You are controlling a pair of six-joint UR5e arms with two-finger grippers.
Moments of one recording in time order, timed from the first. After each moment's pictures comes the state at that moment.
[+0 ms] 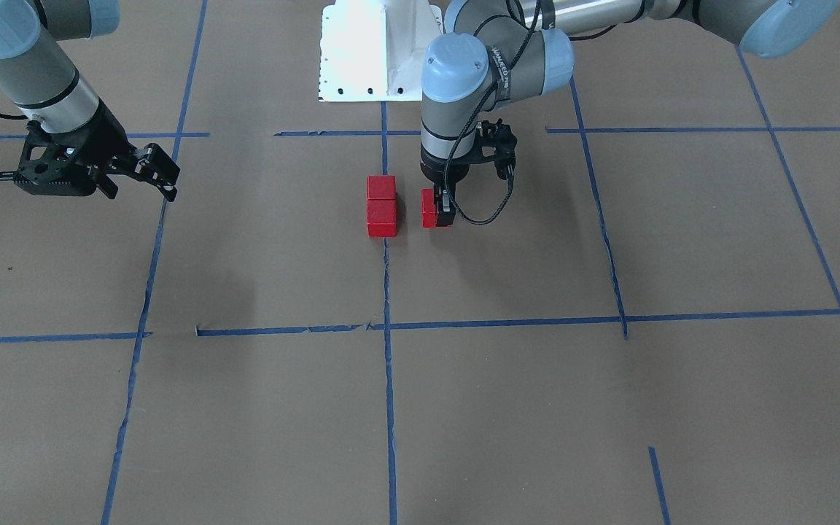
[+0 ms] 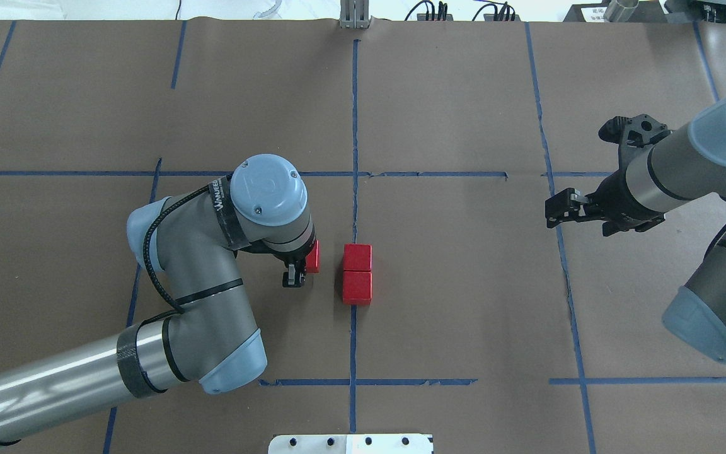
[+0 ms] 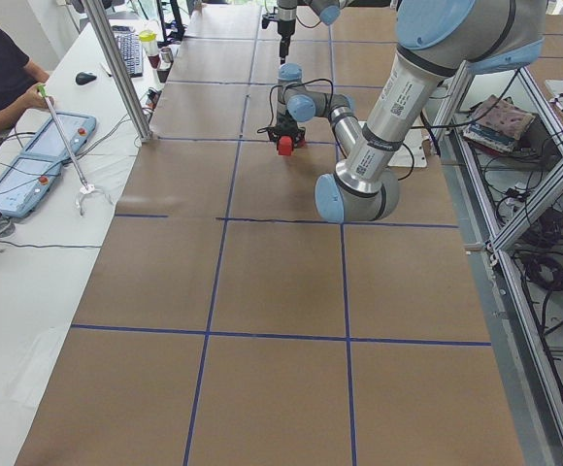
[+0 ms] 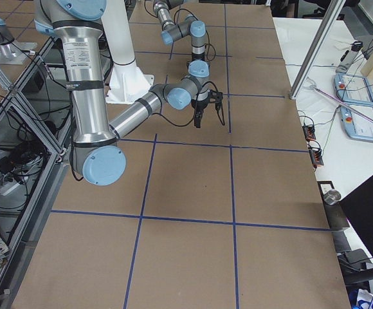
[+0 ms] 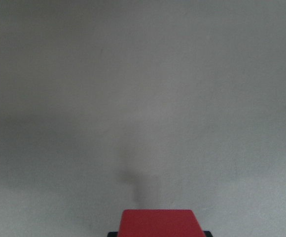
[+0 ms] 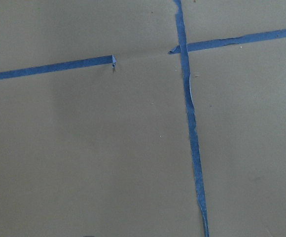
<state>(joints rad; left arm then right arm) -0.47 -2.29 -1.62 -1.56 -1.84 -2.81 0.79 -1.45 2.04 -1.45 2.08 1.13</state>
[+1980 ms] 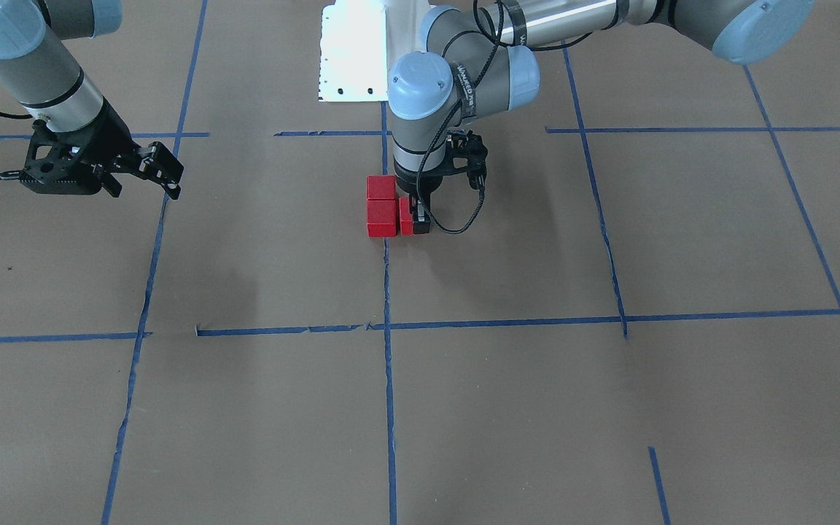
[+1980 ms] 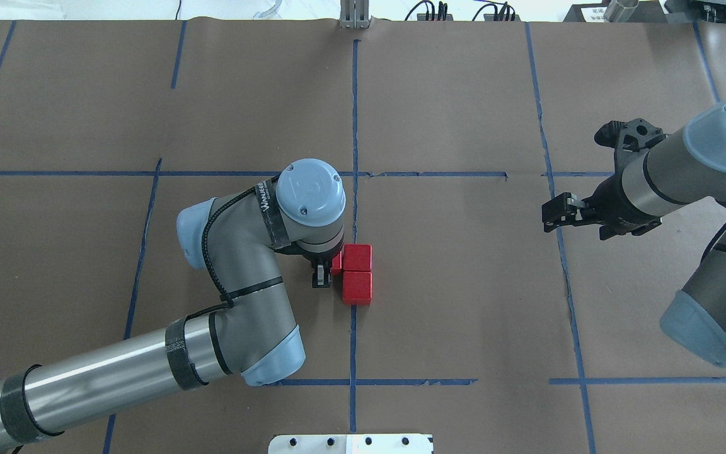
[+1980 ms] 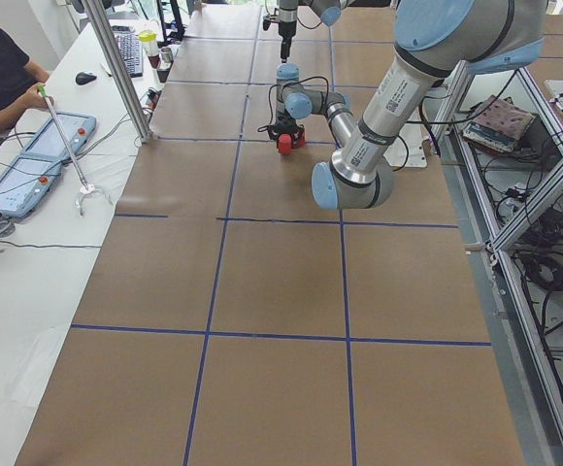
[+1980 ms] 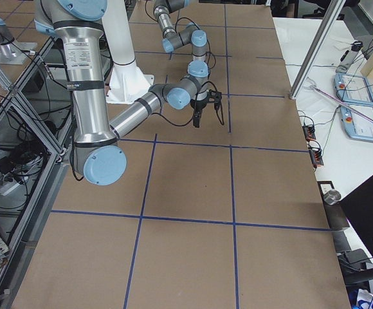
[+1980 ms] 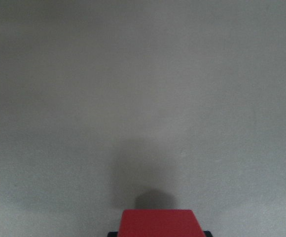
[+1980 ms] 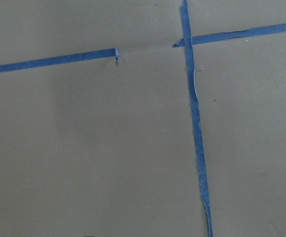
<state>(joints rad) -0.46 -2.38 -1.48 -1.59 -1.84 -2.83 0.78 -1.45 2.04 -1.45 2.08 1.13</state>
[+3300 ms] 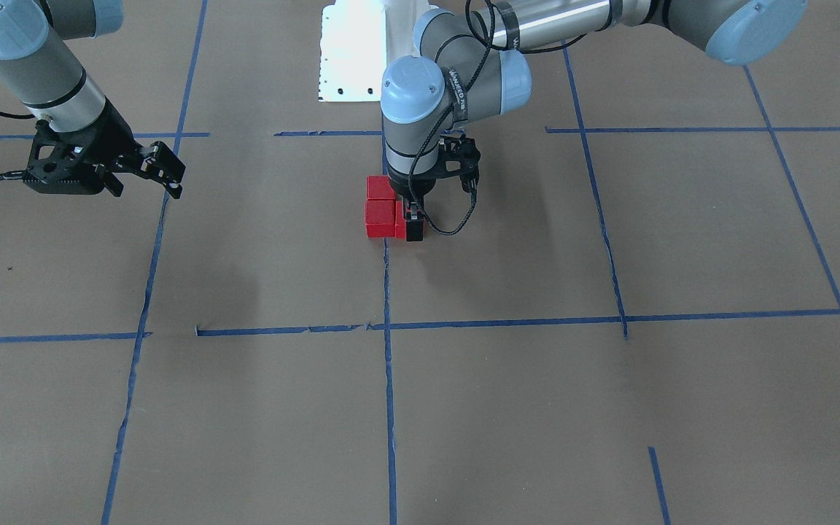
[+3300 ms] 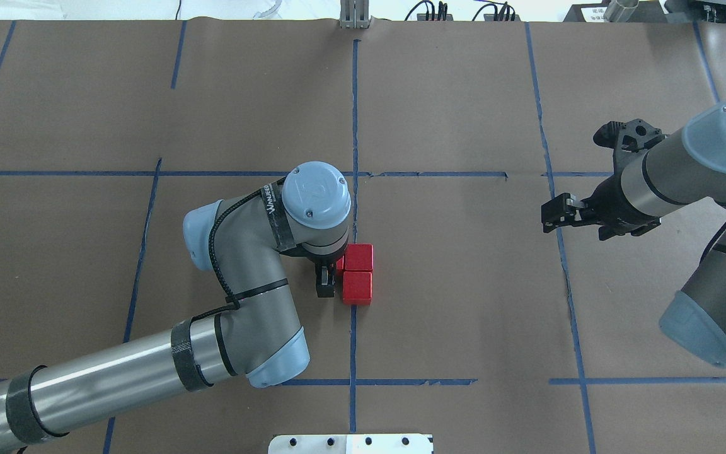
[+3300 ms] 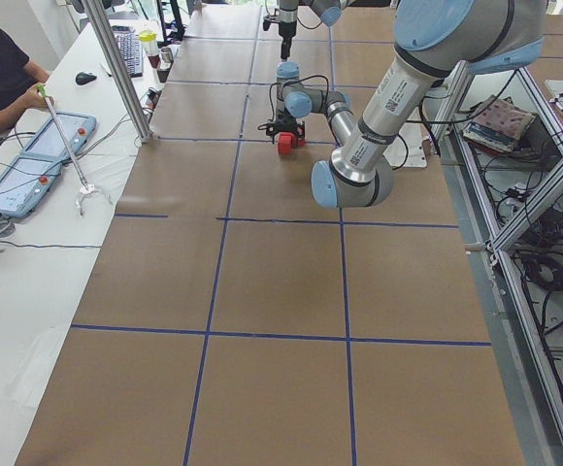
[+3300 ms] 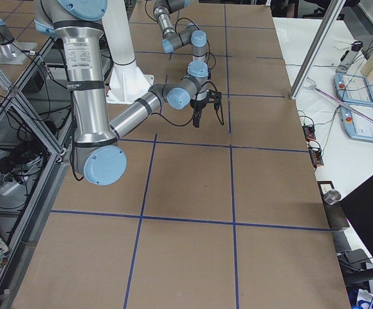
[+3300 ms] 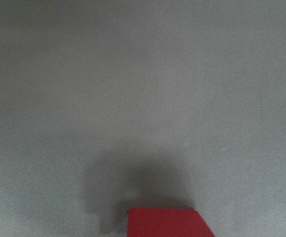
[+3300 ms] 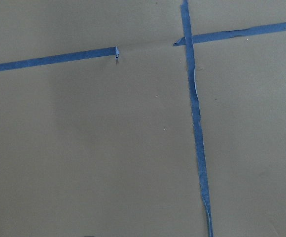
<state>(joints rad) -0.47 -2.37 -1.51 -1.59 -1.86 -2.78 0.78 -1.45 2.04 -1.45 2.08 1.13</state>
